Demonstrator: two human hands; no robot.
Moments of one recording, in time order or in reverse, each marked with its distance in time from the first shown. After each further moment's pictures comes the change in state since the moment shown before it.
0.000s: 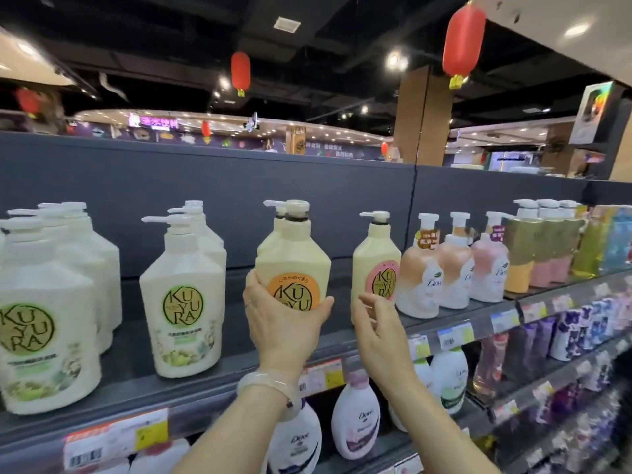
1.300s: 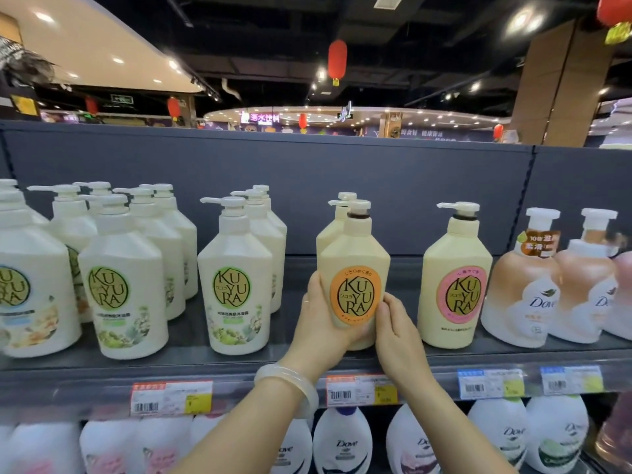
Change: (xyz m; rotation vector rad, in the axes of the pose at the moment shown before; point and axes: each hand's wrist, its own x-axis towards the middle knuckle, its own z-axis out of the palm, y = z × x) left_hand 0.020 -0.036 0.000 0.140 -0.311 -0.023; right_hand 0.035 0.027 0.050 0.177 -0.306 0.023
